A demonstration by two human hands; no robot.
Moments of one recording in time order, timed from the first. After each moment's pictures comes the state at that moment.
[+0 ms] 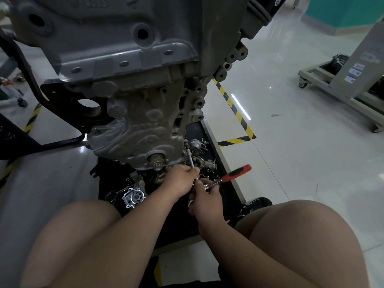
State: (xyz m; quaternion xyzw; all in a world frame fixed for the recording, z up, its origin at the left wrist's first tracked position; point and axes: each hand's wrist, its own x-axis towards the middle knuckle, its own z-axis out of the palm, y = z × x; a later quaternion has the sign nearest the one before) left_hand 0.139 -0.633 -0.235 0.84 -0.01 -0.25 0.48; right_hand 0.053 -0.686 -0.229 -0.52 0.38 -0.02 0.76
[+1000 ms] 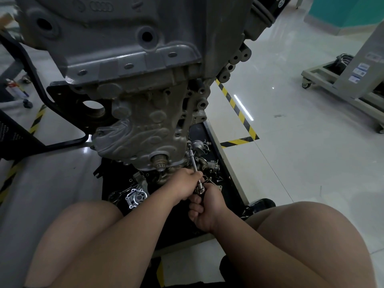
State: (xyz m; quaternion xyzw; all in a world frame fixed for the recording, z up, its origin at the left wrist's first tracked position) left_hand 0.138 -0.631 -0.237 0.82 0.01 -0.32 0.48; right_hand 0.067 -0.700 -0.234 -0.30 0.40 0.17 0.85
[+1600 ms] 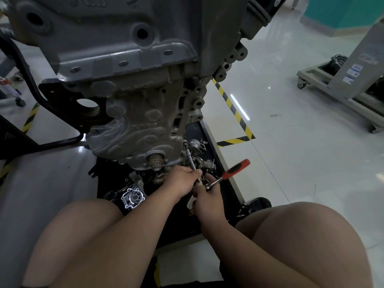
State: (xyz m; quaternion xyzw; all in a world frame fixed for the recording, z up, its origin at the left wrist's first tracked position) left_hand 0.139 -0.638 -0.237 0.83 0.02 -0.26 0.48; right_hand 0.051 -0.694 -0.233 -0.58 0.36 -0.01 0.73
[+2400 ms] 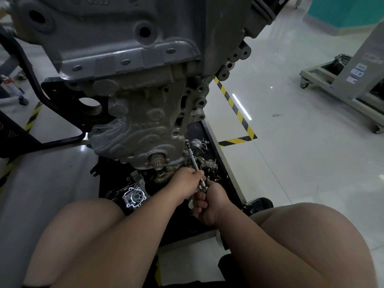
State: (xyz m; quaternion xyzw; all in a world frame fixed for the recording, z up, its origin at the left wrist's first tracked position) left_hand 0.136 -0.644 -0.245 0.80 0.02 -0.31 0.51; right_hand 0.071 -0.716 -0.236 -0.31 0.43 0.19 0.83
